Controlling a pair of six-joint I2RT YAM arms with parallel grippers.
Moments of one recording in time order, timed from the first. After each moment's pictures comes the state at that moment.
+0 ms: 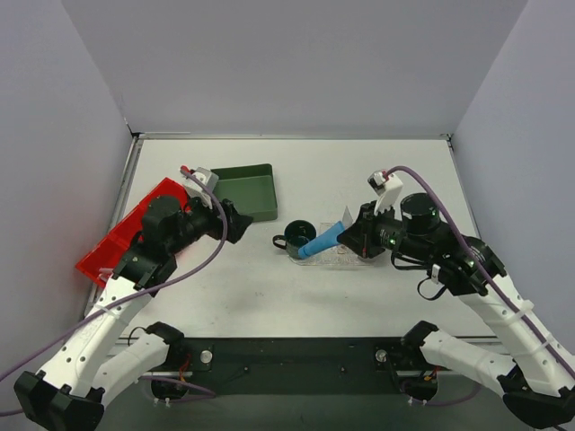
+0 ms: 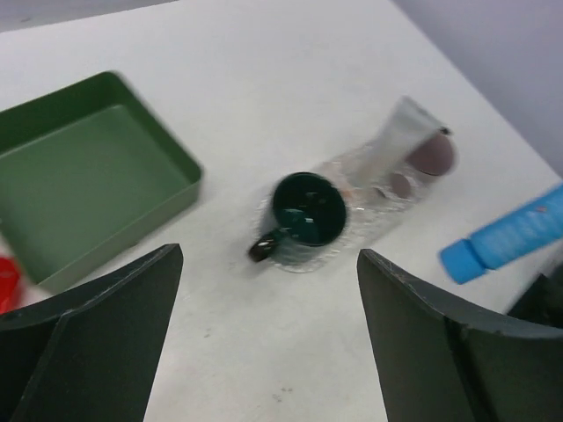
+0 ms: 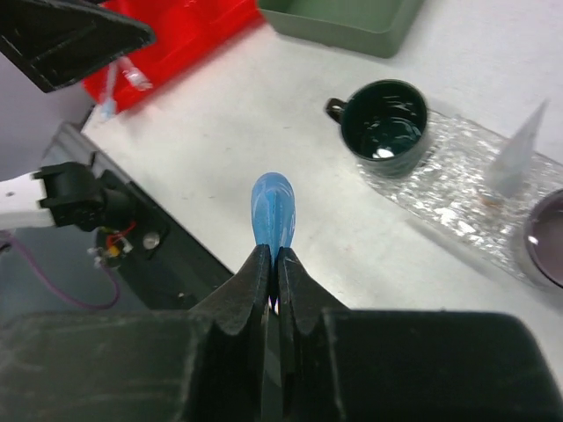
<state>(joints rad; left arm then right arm) -0.48 0.84 0.85 -0.20 0.31 -0.26 0.67 0.86 1.13 -0.72 -0.22 0.39</state>
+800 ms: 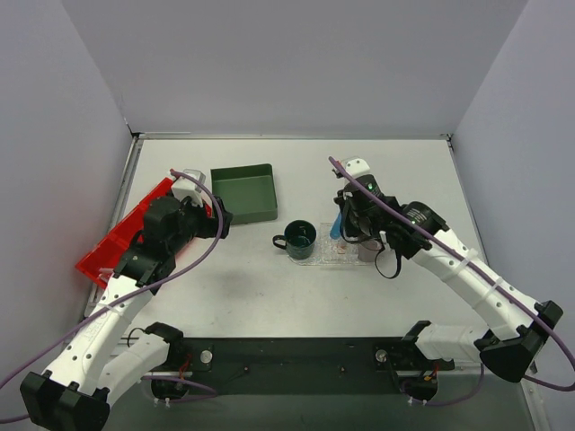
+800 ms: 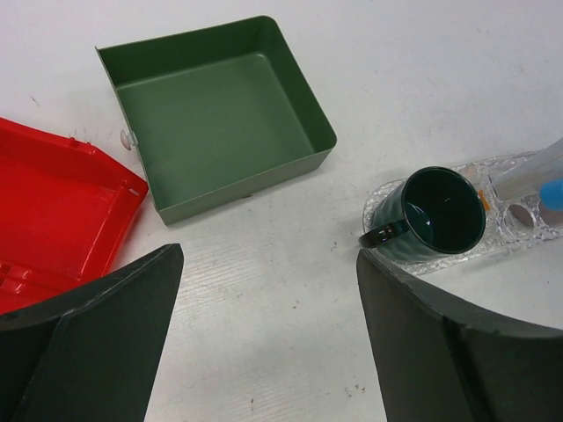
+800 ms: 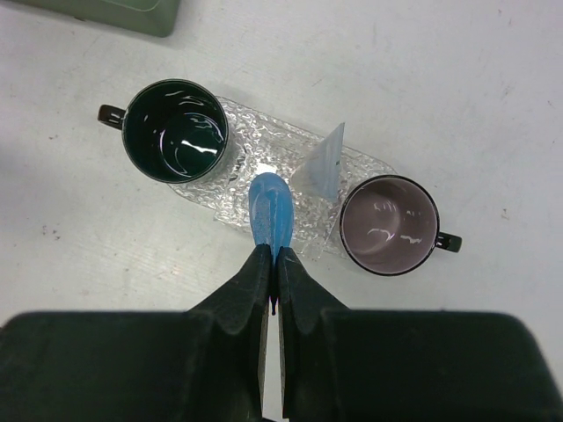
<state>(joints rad) -0.37 0.86 0.82 -0.30 0.00 -0.22 0.76 1.20 1.29 -0.85 0.34 0.22</state>
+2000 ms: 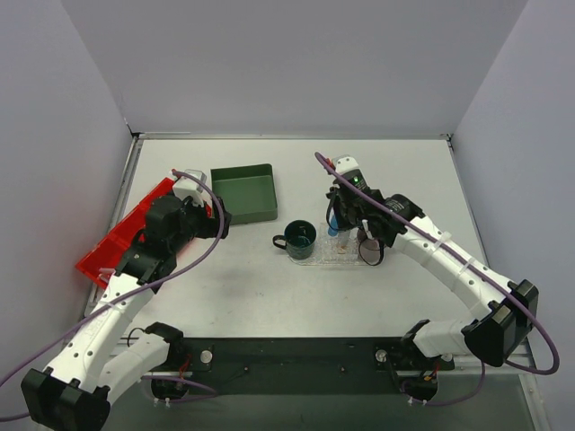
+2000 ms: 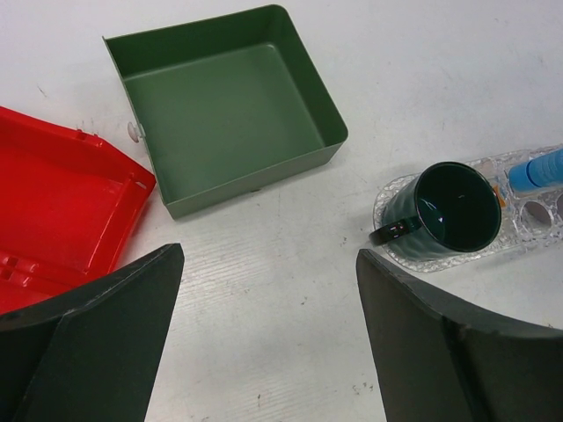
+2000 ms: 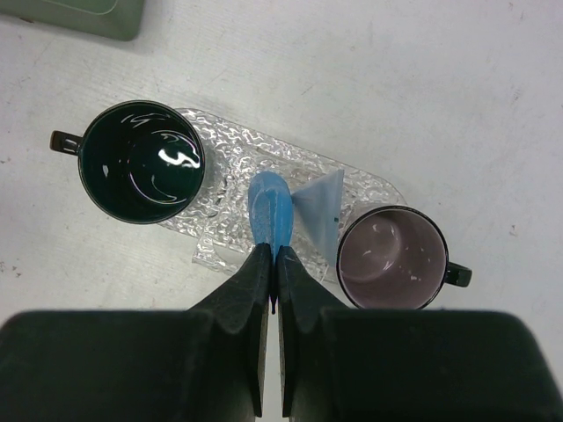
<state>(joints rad) -0.37 0.88 0.82 -0.31 -0.01 -0.21 0.69 1.32 1.24 -0.72 0.32 0.18</state>
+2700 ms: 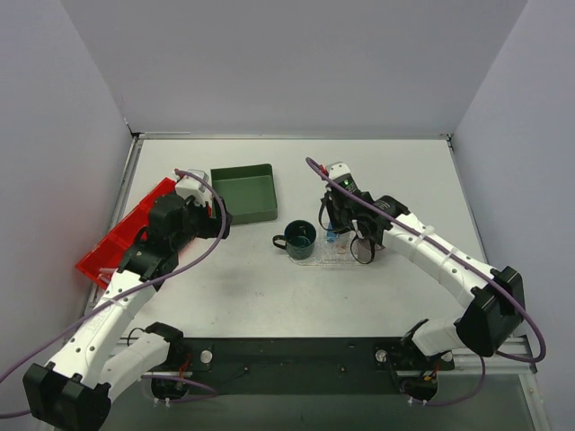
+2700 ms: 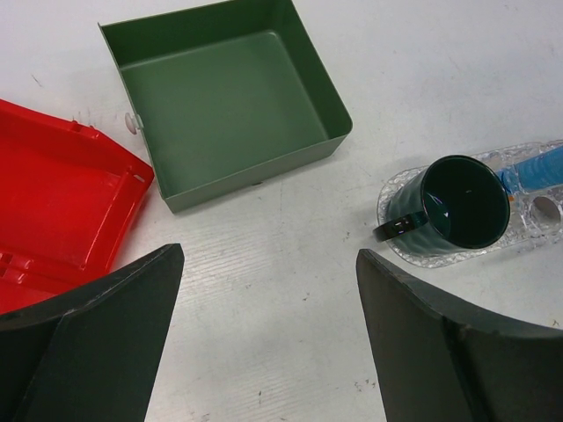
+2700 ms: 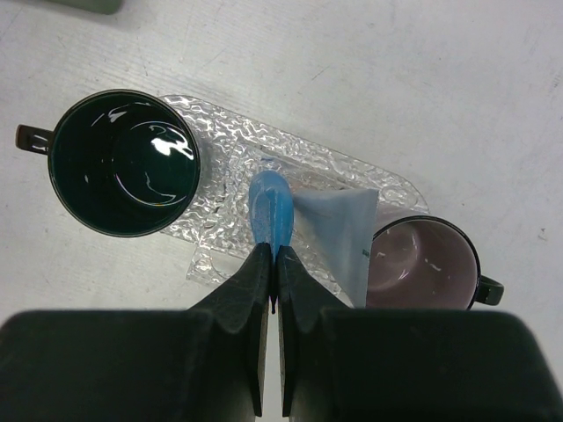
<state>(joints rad) -0.37 0.90 0.82 -0.32 -0.01 -0.21 0.68 1.39 1.17 -0.65 0.30 0.18</state>
